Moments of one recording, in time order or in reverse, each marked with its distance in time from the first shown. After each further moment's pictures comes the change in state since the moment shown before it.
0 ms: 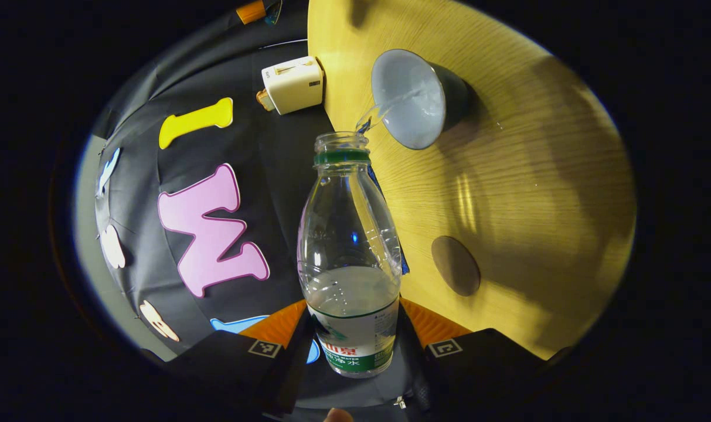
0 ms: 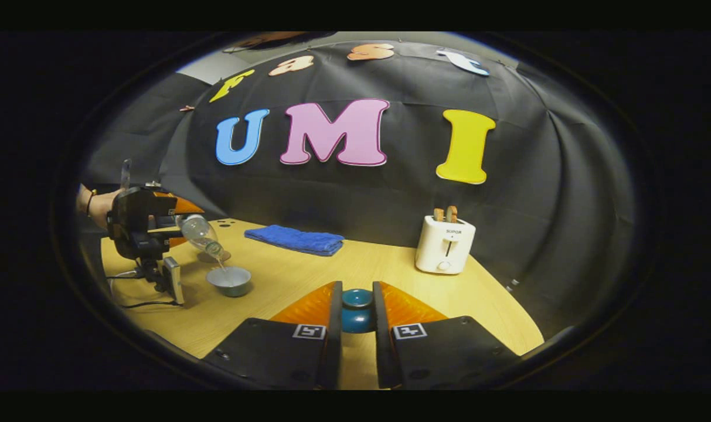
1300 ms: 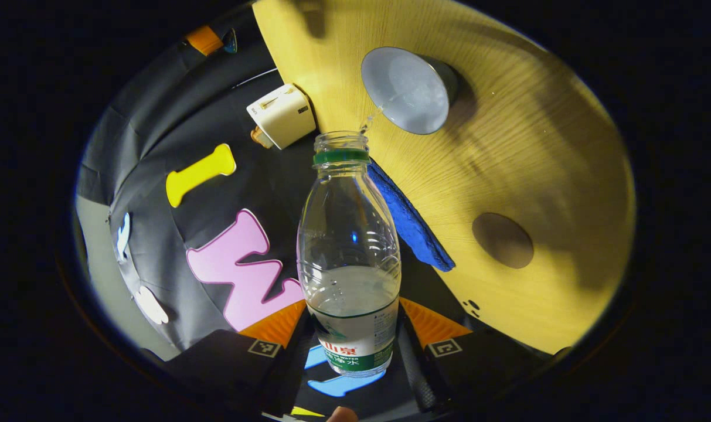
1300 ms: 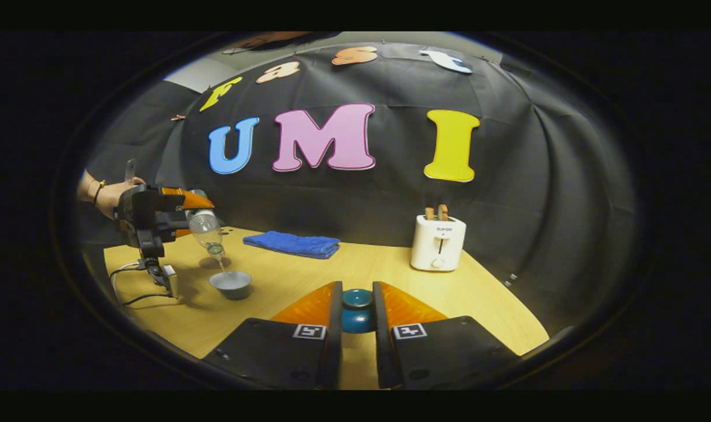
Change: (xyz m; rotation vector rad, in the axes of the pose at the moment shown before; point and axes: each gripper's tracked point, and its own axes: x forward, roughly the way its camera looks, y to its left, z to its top) left arm 0.008 0.052 0.011 0.304 -0.113 0.148; right arm -0.012 -0.013 0.005 0.046 -0.029 -0.023
